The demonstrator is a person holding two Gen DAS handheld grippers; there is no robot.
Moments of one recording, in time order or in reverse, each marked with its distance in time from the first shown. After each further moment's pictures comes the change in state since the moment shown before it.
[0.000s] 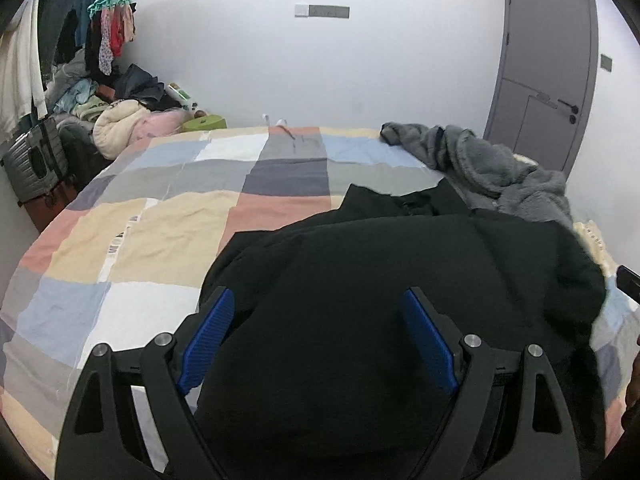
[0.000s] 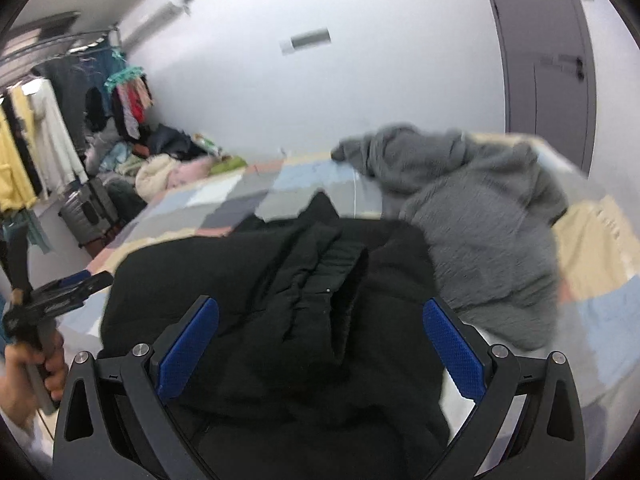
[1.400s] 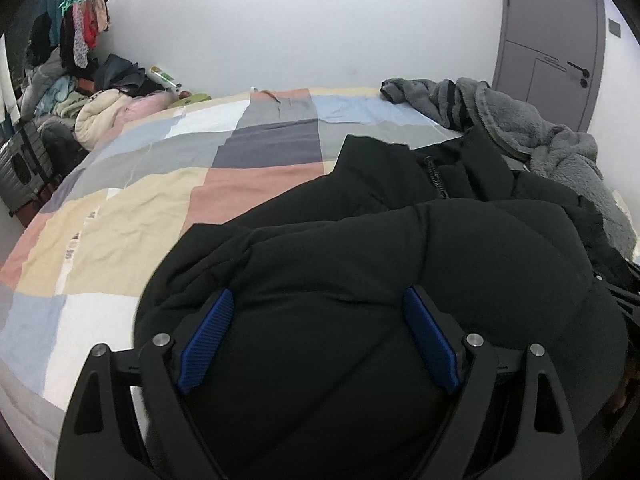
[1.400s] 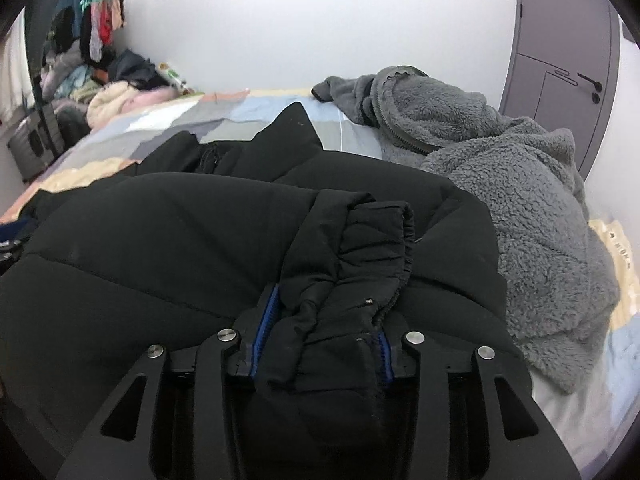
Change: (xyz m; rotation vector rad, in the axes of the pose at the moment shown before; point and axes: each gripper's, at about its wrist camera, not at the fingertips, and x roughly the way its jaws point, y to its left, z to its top) left arm 0.082 -0.015 -0.004 0.060 0.095 0.000; right arm 0.119 0.016 -0.014 -0.181 0.132 -0.206
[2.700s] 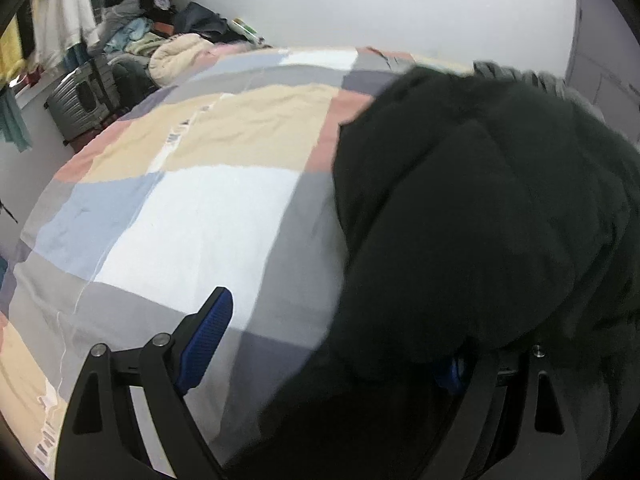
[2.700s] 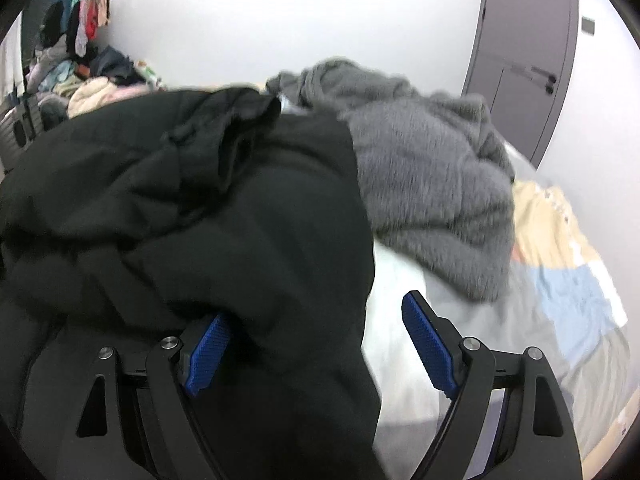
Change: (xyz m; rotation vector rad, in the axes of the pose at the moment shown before) left arm -0.022 0.108 -0.099 -0.193 0.077 0.195; right arm -0.071 -0.059 -0.086 0.010 -0.079 -0.145
